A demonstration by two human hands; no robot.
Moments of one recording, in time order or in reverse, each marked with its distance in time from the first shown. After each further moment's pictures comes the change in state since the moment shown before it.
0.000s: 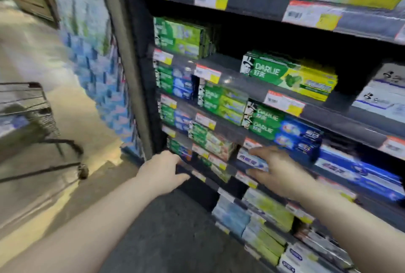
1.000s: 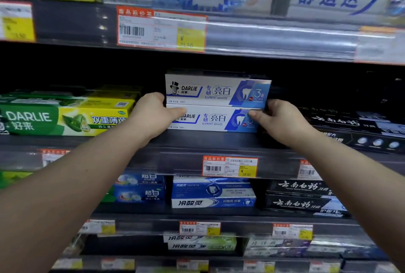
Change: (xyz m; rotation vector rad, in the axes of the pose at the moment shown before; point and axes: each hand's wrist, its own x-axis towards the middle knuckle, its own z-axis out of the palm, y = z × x) left_hand 0.181 0.408 -0.033 -0.734 0.177 0.535; right_hand -0.054 0.311 -0.161 0.322 0.738 0.591
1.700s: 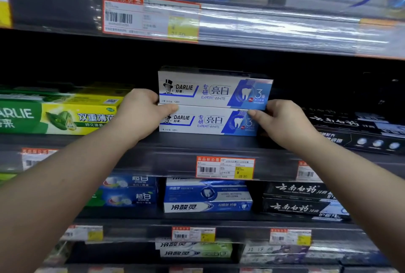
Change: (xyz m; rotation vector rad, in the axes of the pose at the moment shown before) left_hand 0.001 -0.008 0.000 0.060 0.058 0.054; right_hand -0.005 0.008 0.001 0.004 0.055 -0.062
